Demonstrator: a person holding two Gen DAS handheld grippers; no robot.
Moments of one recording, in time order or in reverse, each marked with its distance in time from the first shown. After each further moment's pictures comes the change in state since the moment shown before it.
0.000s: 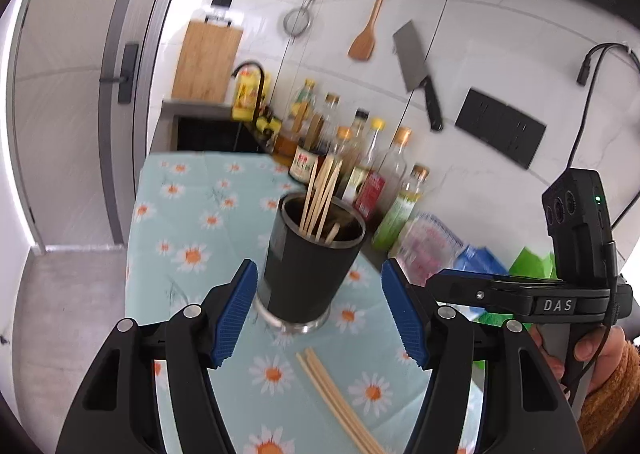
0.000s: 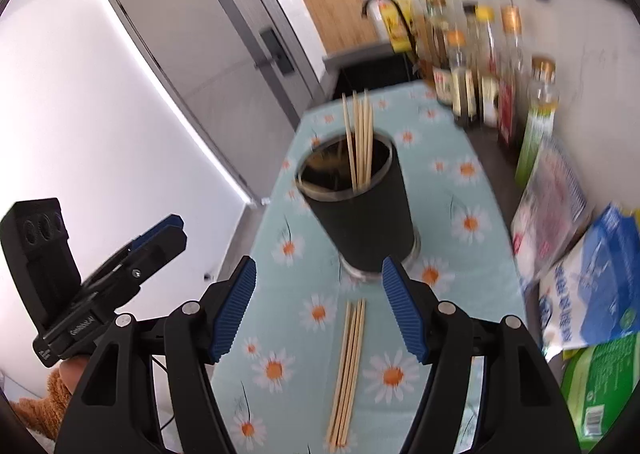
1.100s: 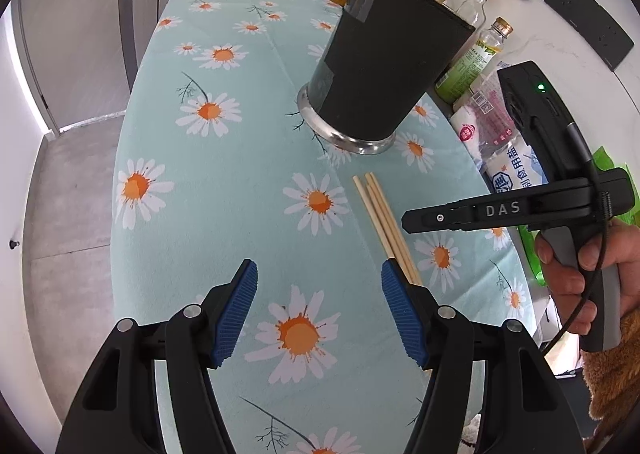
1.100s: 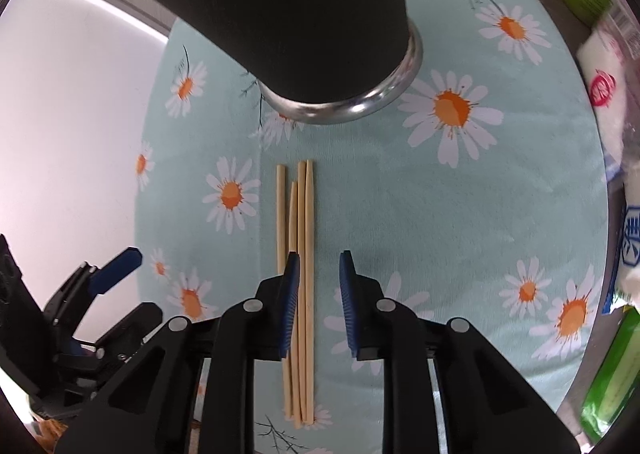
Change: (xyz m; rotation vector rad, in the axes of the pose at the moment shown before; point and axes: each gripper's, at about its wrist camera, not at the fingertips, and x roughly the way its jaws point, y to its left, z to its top) left arm 0.061 0.048 -0.105 -0.142 0.477 0.090; right arm 0.161 -0.050 -0.044 0.097 0.610 -0.132
